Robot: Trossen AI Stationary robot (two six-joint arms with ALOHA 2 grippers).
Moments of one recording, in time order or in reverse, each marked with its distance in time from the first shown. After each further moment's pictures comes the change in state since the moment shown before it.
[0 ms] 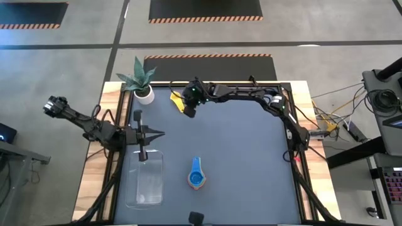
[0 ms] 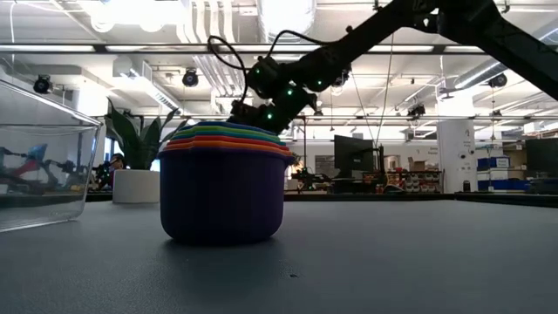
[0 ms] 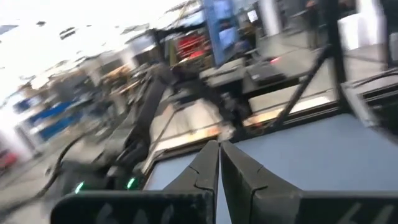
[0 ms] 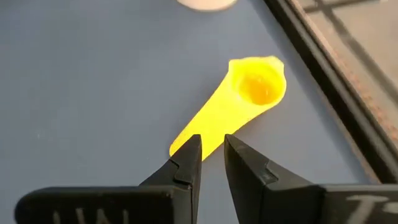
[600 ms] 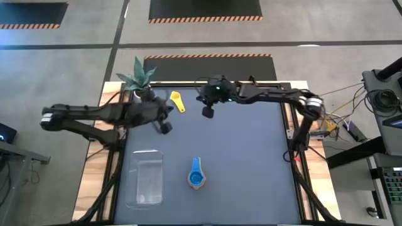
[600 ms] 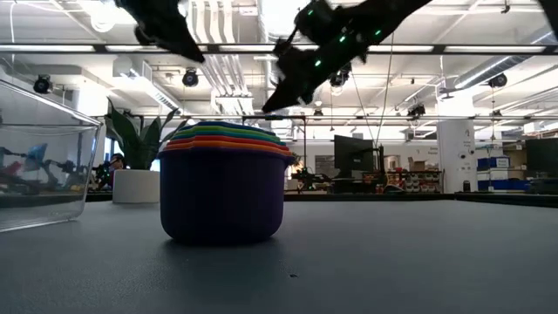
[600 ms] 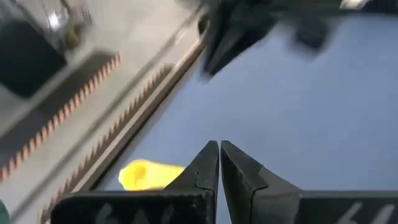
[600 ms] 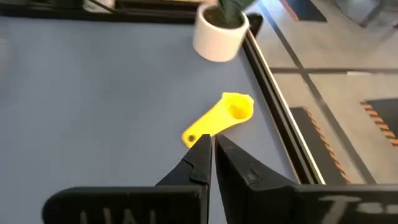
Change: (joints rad) left arm 0.492 0.368 0.397 -0.732 0.056 -0.509; right arm 0.026 -0.472 -0.425 0.115 0.001 -0.169
